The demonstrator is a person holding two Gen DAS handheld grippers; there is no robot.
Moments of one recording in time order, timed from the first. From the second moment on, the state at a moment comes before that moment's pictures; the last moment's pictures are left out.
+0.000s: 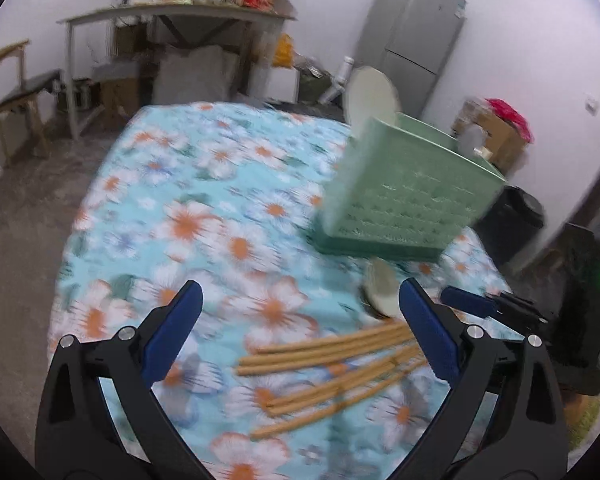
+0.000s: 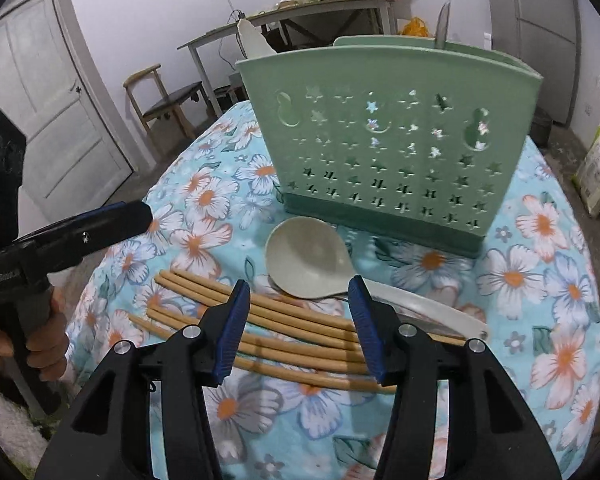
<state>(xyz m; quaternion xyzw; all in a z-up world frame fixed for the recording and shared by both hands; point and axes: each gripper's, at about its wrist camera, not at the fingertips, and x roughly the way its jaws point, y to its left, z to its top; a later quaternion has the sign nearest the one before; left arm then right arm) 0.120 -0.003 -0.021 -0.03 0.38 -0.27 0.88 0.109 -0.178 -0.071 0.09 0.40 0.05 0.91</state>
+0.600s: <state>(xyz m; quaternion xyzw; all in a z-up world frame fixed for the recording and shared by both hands) 0.146 0.041 -0.033 -0.04 0.39 -0.19 0.90 0.158 -0.140 -0.088 0.06 0.42 0.00 0.91</state>
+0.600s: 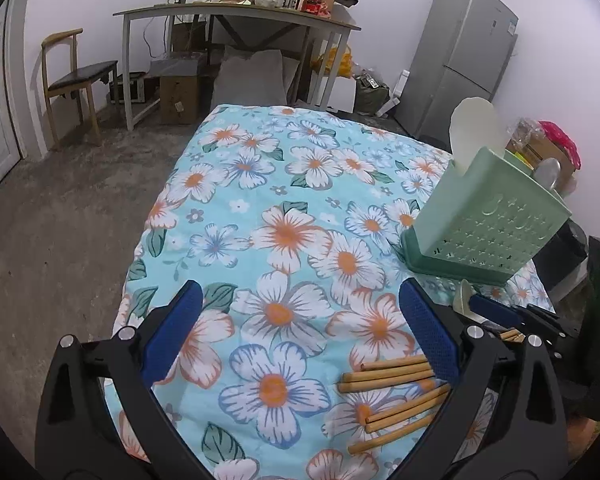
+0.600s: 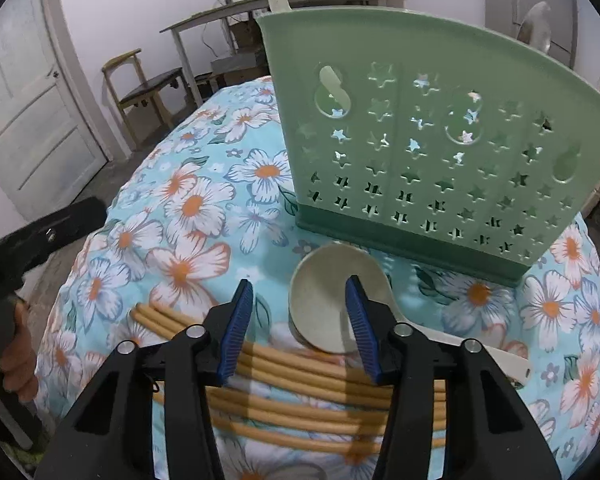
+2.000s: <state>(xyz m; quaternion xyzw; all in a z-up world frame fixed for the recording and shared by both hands) 0.112 -0.029 -0.013 -0.07 0.38 -0.40 0.83 0.069 -0.266 0.008 0.27 0.28 0.02 0.92</state>
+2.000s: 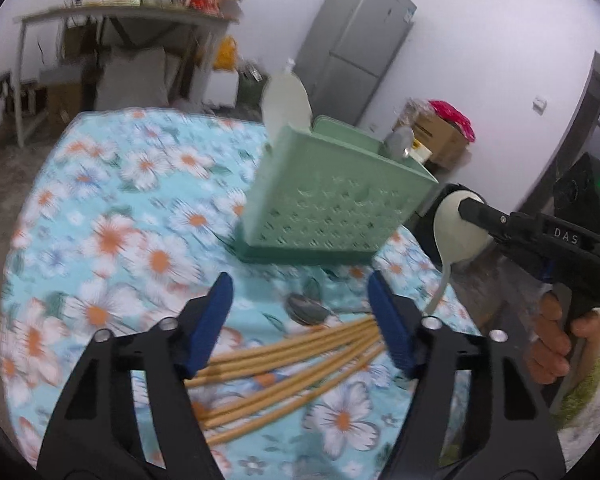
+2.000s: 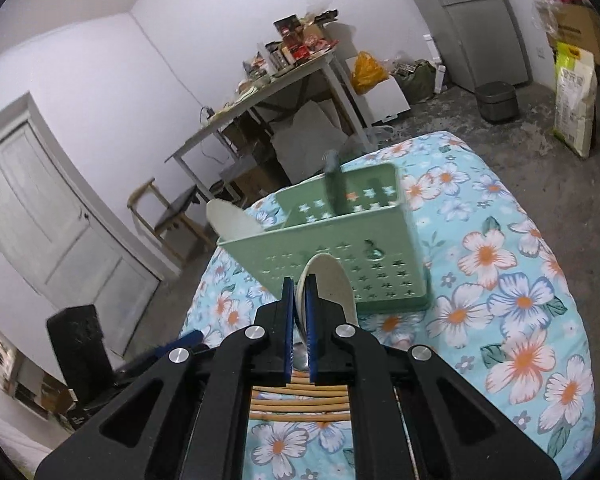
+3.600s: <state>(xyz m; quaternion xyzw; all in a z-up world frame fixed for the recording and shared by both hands) 0.122 -0.038 -0.005 -0.12 0.47 -0.37 0.79 0.028 -0.309 0.046 0.31 0.18 0.08 0.93</state>
